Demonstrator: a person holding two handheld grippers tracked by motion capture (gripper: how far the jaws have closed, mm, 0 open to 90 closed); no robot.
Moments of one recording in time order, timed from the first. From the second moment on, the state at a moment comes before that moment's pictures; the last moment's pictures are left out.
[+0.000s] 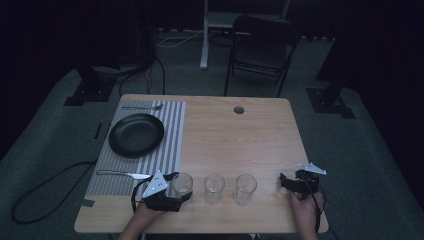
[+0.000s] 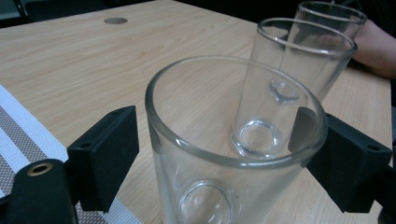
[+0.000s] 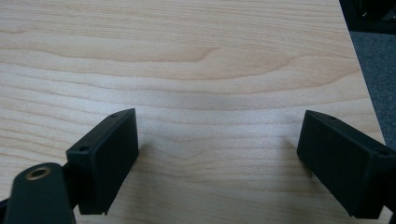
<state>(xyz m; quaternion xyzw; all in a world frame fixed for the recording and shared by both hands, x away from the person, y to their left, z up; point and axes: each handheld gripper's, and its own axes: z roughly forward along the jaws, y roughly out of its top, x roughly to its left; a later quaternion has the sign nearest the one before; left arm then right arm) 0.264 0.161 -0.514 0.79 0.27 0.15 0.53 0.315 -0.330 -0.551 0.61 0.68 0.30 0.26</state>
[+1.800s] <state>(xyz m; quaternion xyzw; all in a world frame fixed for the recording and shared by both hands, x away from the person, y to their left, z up) 0.295 0.171 -0.474 0.78 0.34 0.20 0.48 0.315 -0.330 -0.551 0.61 0.68 0.30 0.26</state>
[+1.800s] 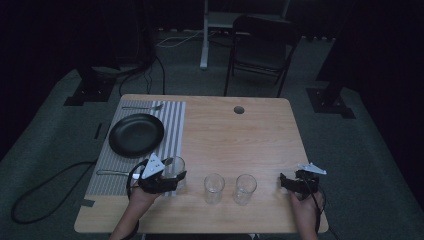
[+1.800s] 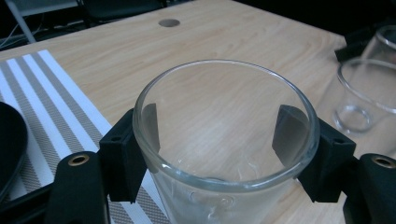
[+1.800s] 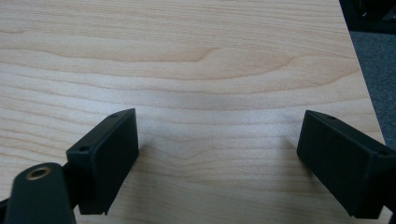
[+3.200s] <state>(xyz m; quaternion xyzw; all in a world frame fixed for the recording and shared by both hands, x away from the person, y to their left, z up) 0.351 0.217 -0.496 0.74 0.45 0.27 0.42 0.315 -0.330 -0.551 0.61 0.68 0.30 0.26</state>
